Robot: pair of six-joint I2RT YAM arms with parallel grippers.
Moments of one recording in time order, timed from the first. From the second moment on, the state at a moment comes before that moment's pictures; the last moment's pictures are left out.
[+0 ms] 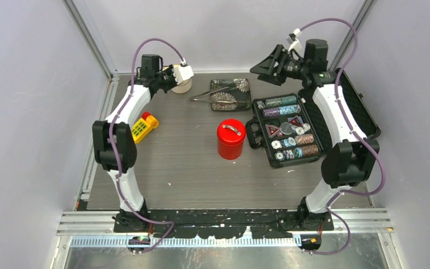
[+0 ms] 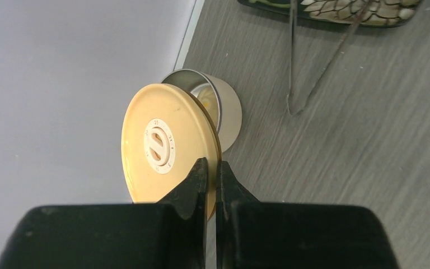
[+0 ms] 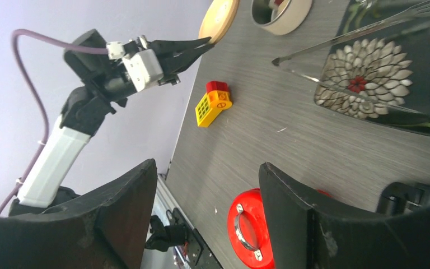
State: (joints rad) left arm -0.15 1.87 1.65 -0.38 0.45 1.06; right arm 0.09 1.69 1.66 -0.36 -0.83 0.67
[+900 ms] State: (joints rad) left arm -0.15 2.39 2.12 -0.35 0.35 0.95; right arm -0.06 1.59 1.54 -0.39 -0.82 0.67
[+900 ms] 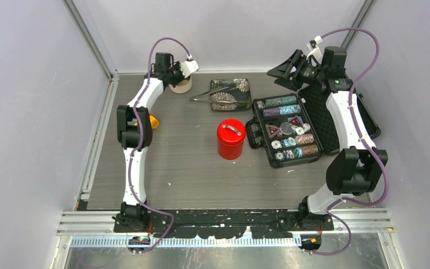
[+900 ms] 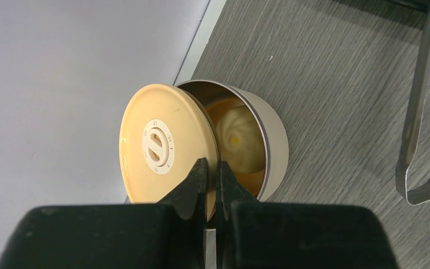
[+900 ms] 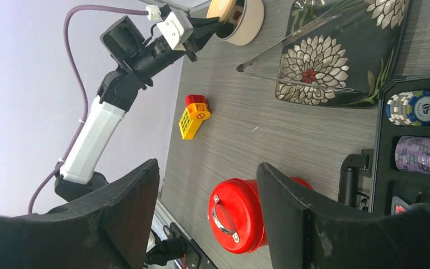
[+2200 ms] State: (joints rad) left arm -0.17 2.22 1.87 -0.44 0.41 1.07; right arm -0.07 1.59 1.54 -0.39 -0.80 0.65
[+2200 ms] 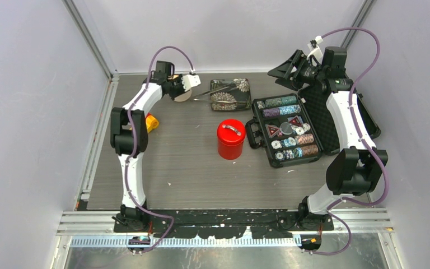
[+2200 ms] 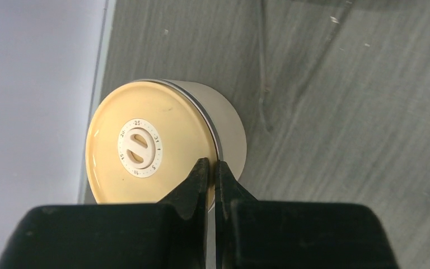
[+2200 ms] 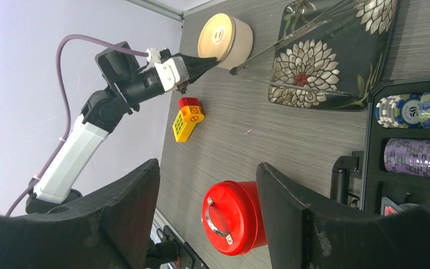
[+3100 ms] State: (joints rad) left arm -0.24 1.57 1.11 -0.66 0.51 1.13; right arm -0.07 1.59 1.54 -0.37 -0.80 0.67
